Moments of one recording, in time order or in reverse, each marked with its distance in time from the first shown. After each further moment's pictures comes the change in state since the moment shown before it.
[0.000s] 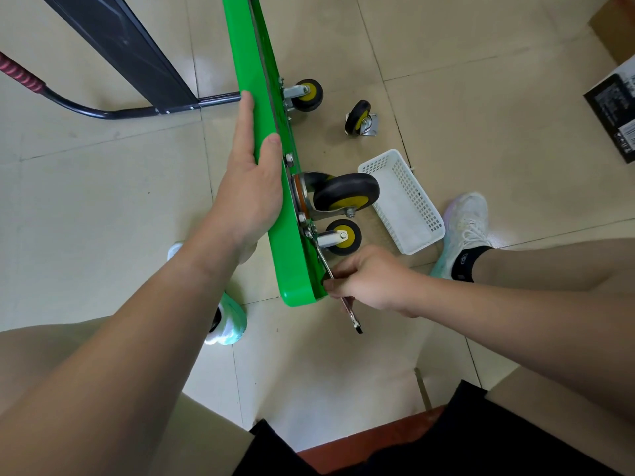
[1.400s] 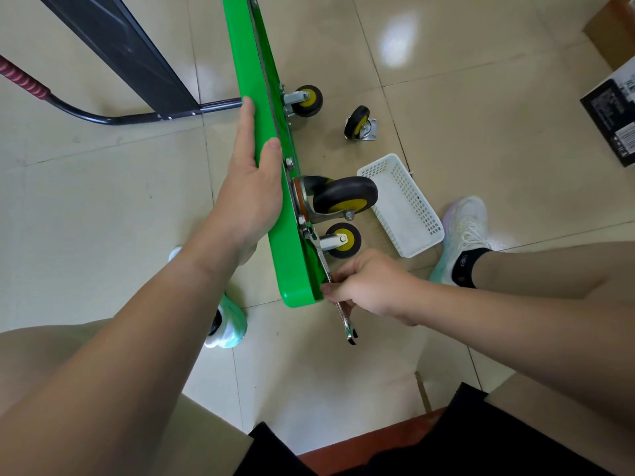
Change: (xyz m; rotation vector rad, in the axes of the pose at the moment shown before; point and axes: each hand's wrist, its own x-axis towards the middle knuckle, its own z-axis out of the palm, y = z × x) left_hand 0.002 0.000 0.000 0.001 -0.001 -0.016; right_hand -0.015 -0.015 0.003 0.107 0.018 0.072
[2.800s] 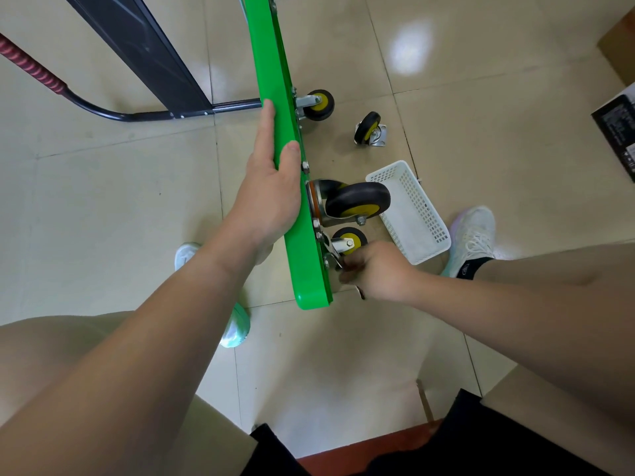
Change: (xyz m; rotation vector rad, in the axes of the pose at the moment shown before) left_hand -0.005 0.007 0.004 0.028 0.010 0.018; right_hand 0.047 0.019 -0.012 -0.382 0.118 -0.152
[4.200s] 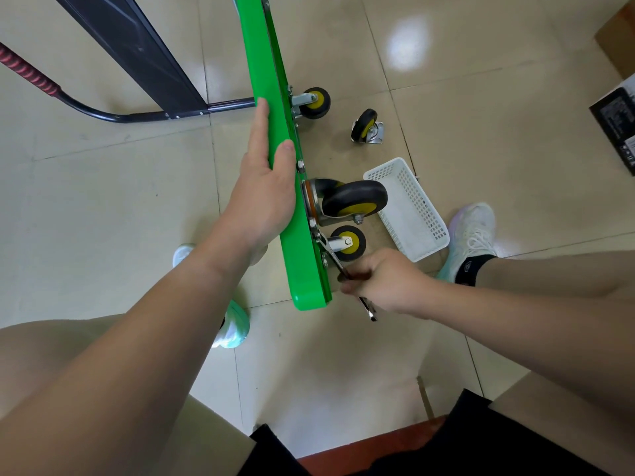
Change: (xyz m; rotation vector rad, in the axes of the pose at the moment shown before) left_hand 0.003 -0.003 0.000 -0.011 -0.009 -0.002; right_hand -0.025 -0.002 -0.005 0.093 -0.050 0.062
